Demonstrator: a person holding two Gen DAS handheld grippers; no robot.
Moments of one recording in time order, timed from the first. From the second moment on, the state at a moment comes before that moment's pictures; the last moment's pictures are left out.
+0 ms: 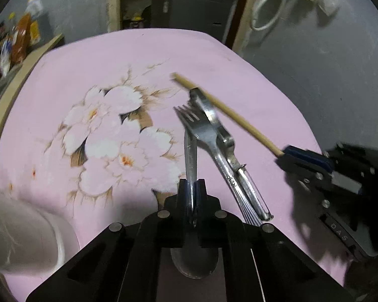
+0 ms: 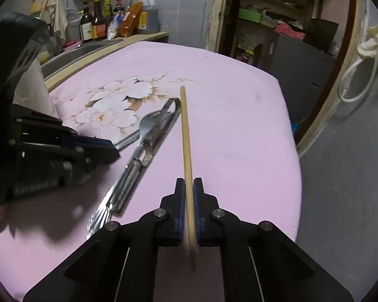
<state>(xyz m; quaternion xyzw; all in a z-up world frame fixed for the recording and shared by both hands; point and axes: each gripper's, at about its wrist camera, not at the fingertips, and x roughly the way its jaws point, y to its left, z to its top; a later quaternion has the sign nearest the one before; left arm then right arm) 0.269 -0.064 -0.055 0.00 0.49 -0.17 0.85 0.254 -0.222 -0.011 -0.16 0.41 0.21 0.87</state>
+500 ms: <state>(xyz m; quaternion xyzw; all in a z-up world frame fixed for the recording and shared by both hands) 0.253 -0.063 -0.038 0.01 0.53 -0.19 0.83 0.251 -0.238 -0.003 -0.13 0.45 0.21 0.85</state>
